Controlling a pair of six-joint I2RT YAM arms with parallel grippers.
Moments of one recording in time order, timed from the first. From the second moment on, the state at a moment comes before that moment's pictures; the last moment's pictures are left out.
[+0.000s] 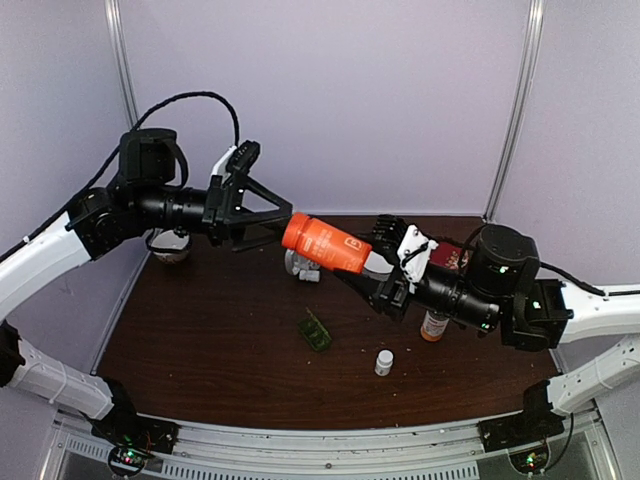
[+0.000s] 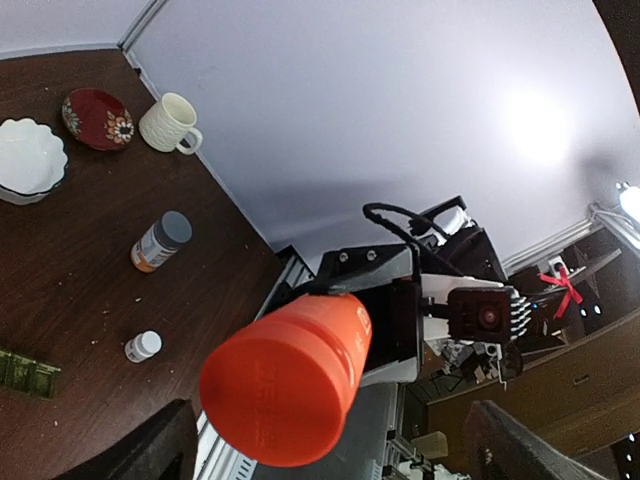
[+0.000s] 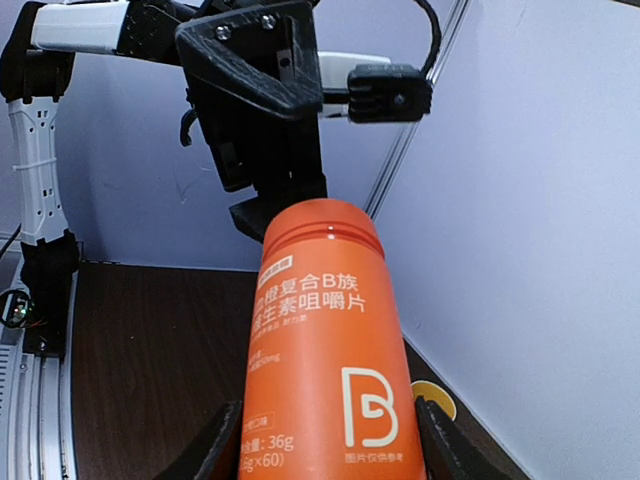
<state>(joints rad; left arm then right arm) -0.80 1.23 1.33 -0.33 0.74 -0.82 1.27 1.12 0.90 0.26 0.25 -0.39</state>
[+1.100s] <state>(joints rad) -0.80 1.14 1.45 -0.22 0.94 0.45 1.00 1.18 0.74 1.19 -0.54 0.68</state>
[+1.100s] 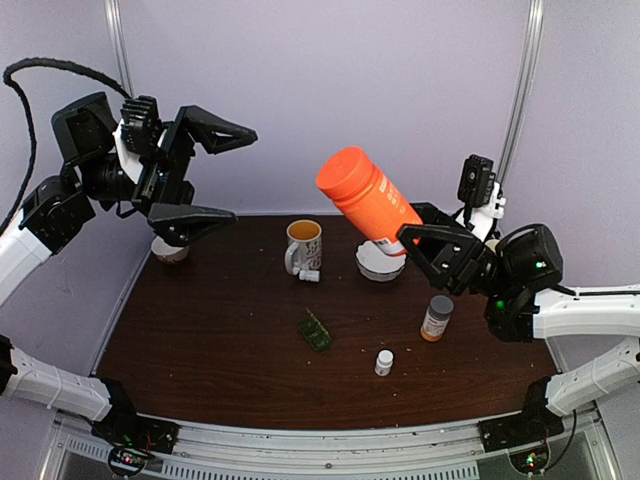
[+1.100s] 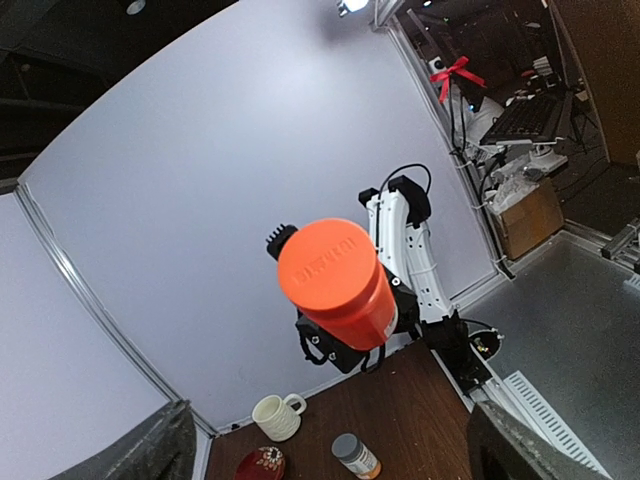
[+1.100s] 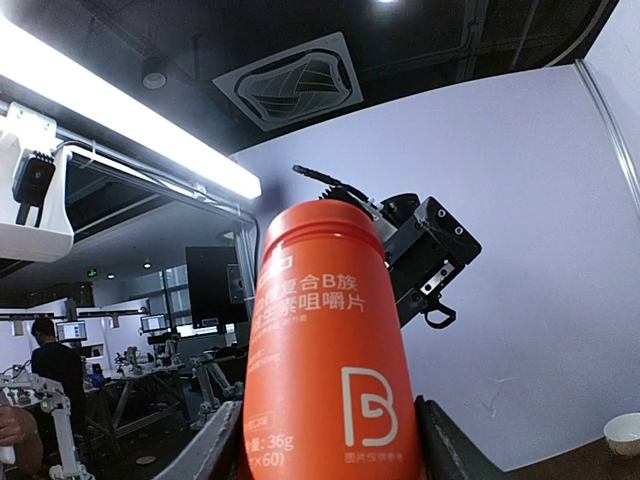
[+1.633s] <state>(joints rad) -0.87 1.18 1.46 -0.30 0.87 0.57 1.00 1.25 0.84 0.92 -0.57 0.61</state>
